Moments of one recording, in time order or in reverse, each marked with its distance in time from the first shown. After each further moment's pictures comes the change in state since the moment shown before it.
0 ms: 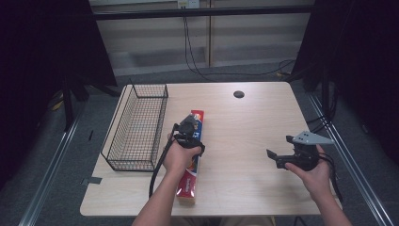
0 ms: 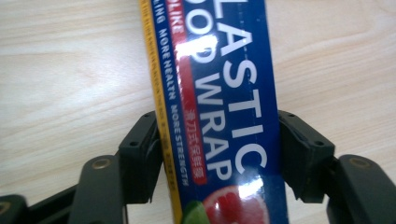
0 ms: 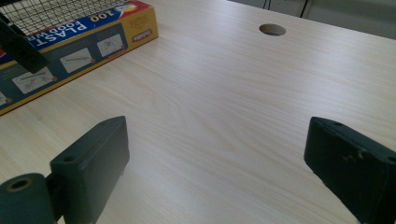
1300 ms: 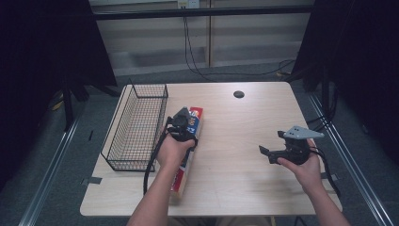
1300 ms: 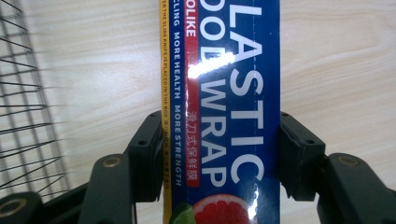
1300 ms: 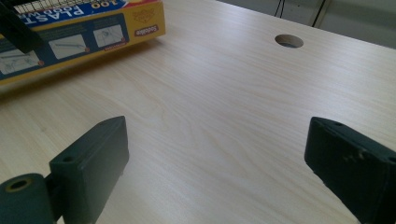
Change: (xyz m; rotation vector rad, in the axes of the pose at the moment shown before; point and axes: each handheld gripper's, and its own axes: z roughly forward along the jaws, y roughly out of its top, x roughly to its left) left arm 0.013 0.010 -0.031 0.008 0.041 0.005; right arm 0.004 0.013 0.020 -0.005 0.039 -0.041
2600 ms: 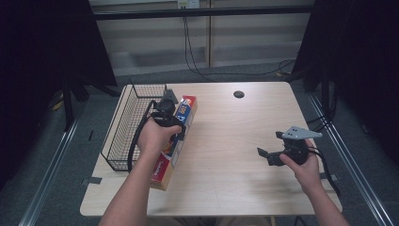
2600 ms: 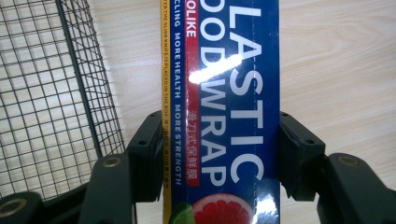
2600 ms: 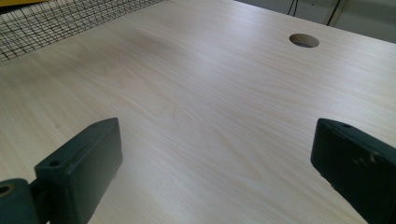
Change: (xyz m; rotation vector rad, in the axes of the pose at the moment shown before) left arm 0.023 0.010 -0.070 0.012 -0.034 0.006; right arm 0.002 -0.001 0.003 0.004 0.047 -0.005
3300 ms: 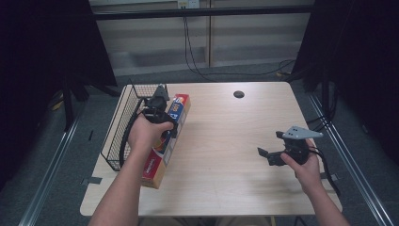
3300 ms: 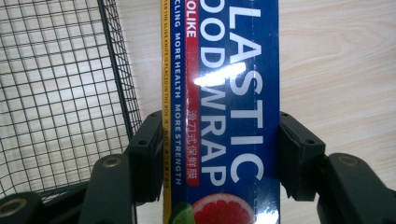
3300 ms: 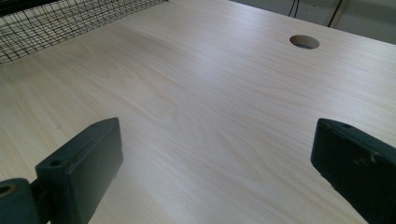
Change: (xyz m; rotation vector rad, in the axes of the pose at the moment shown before) left arm 0.019 0.000 -0.017 0.001 0.004 -0.033; right arm -0.001 0.001 -0.001 -0.006 0.004 0.007
